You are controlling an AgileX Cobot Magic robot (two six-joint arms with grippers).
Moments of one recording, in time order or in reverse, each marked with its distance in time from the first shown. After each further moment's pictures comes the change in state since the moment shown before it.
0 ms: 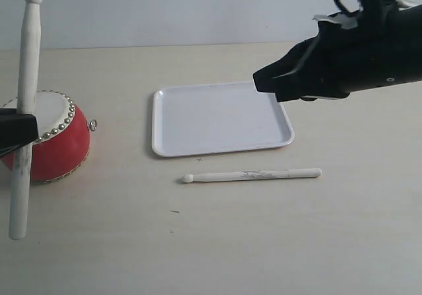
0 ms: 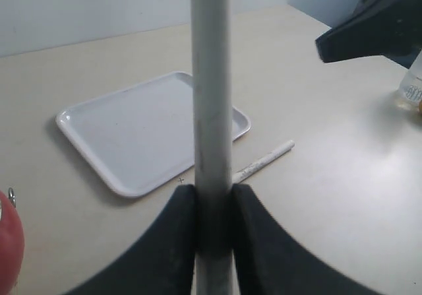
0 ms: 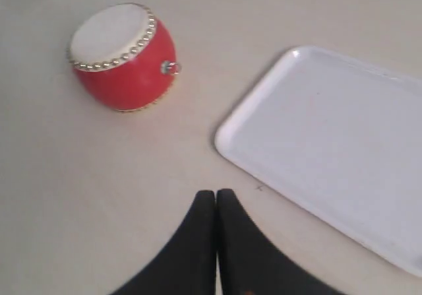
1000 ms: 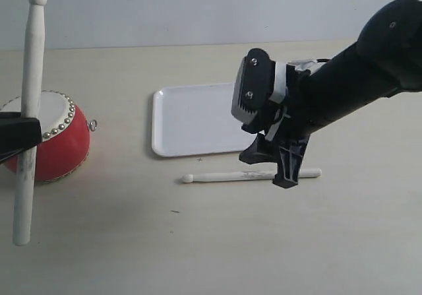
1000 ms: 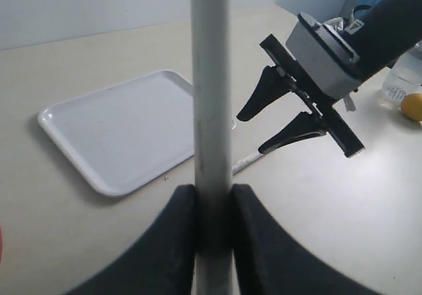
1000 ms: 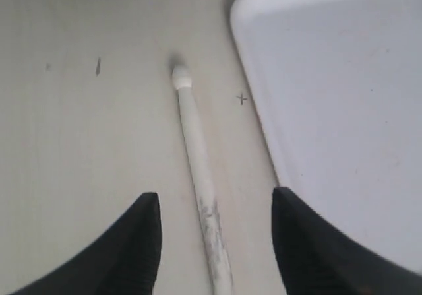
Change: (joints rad) left arm 0.000 0.000 0.000 -0.019 0.033 0.000; right arm 0.098 0.328 -0.099 -0.383 -0.040 -0.483
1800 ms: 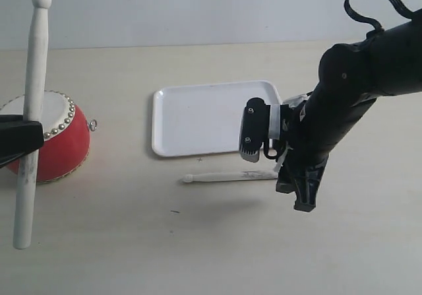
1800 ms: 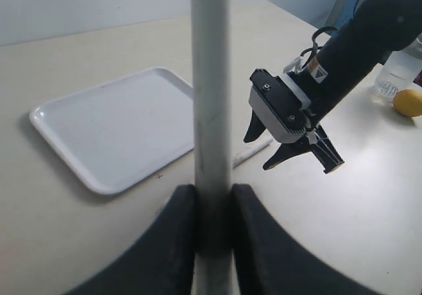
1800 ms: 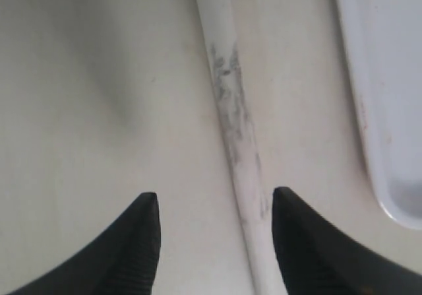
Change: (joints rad) left arm 0.000 0.000 0.000 0.000 0.017 0.002; right arm 0.035 0.152 -0.031 -0.609 0.017 0.573
